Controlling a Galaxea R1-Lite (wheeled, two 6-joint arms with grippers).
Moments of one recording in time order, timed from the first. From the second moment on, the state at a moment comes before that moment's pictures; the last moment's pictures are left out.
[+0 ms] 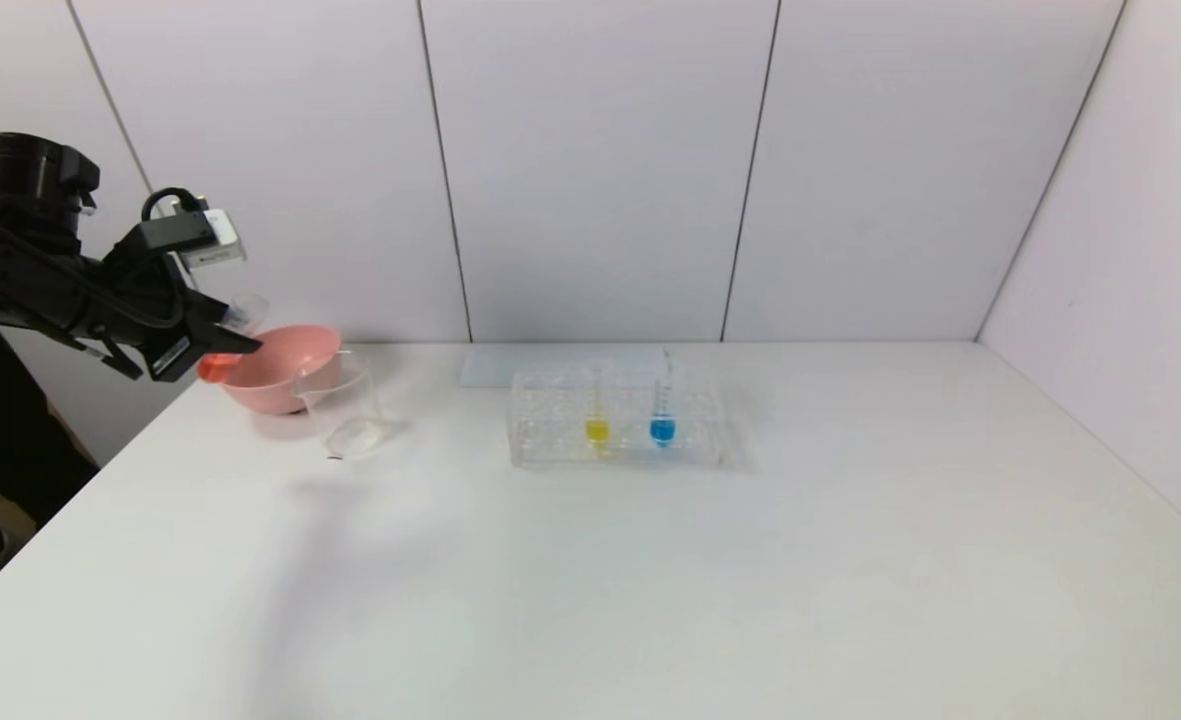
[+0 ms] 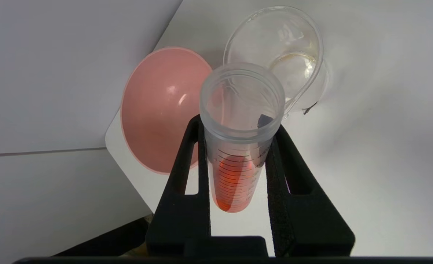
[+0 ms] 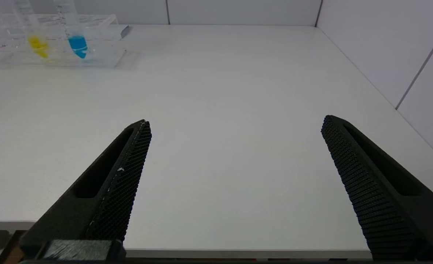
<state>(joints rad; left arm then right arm) 0.21 1.88 -1.59 0.42 -0.46 1.06 0.00 0.00 0.00 0.00 0.00 0.00</state>
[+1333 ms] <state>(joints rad) 0.22 2.01 -1.90 0.76 -0.34 1.33 0.00 0.00 0.00 0.00 0.00 0.00</state>
